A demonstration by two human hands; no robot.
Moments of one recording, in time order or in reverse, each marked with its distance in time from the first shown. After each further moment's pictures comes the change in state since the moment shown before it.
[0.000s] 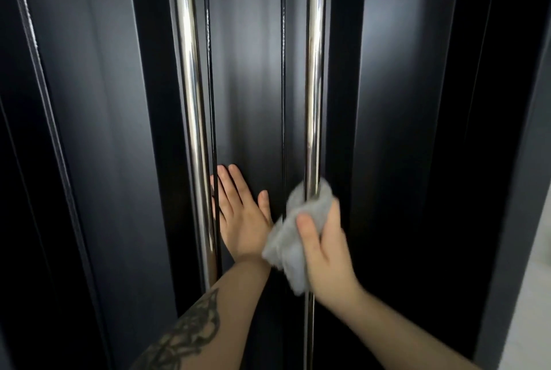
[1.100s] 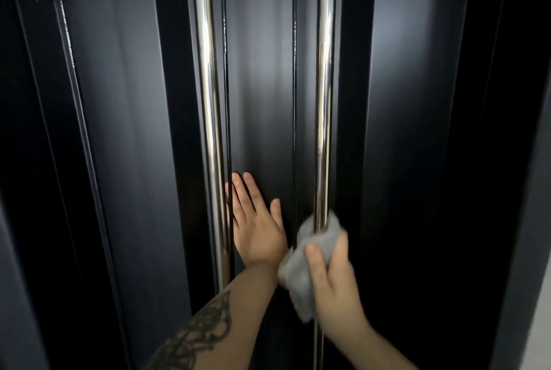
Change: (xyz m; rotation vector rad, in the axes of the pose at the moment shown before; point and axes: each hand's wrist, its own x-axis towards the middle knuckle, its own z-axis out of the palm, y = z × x) left_hand -0.002 -0.001 -0.007 0.030 -0.060 0.029; right_hand -0.030 0.012 0.004 0.014 0.015 0.169
